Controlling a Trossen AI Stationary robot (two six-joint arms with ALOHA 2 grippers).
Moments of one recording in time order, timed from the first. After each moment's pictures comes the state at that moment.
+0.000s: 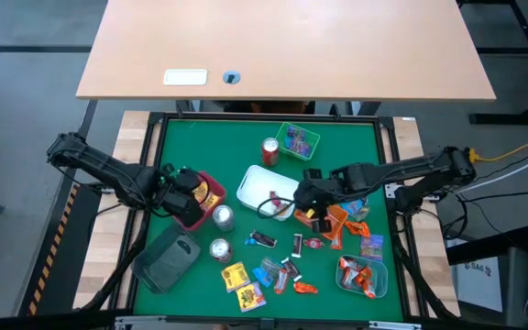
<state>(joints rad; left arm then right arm) -0.37 1.22 1.10 -1.32 -0.45 -1.00 0.19 1.53 1.35 -0.94 0.08 0.00</state>
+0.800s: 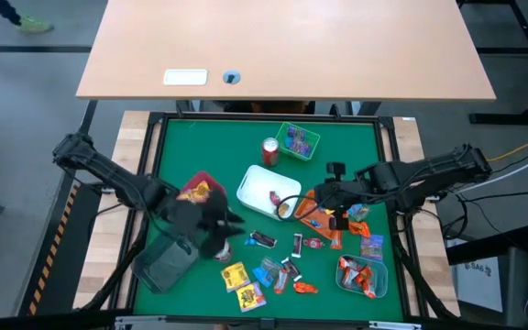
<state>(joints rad) -0.47 1.31 1.10 -0.29 -0.38 -0.59 0.28 1.38 1.35 -1.10 0.25 0.14</state>
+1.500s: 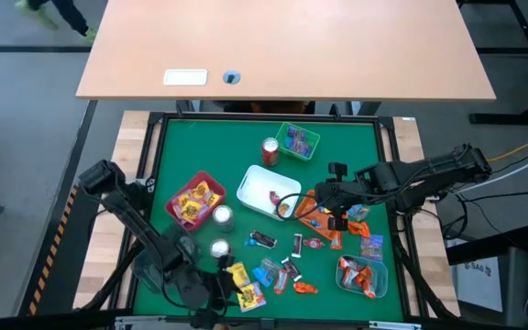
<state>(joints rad) -0.78 1.75 1.10 0.00 -0.36 -0.49 0.28 1.38 1.35 -1.11 0.24 0.22</state>
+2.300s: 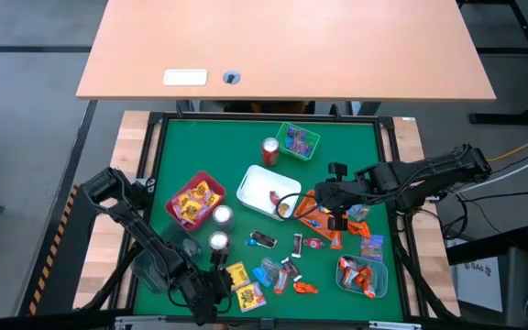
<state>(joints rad) -0.80 1.83 1.10 -0.22 -0.38 -0.60 0.28 1.38 1.35 -1.11 0.24 0.22</state>
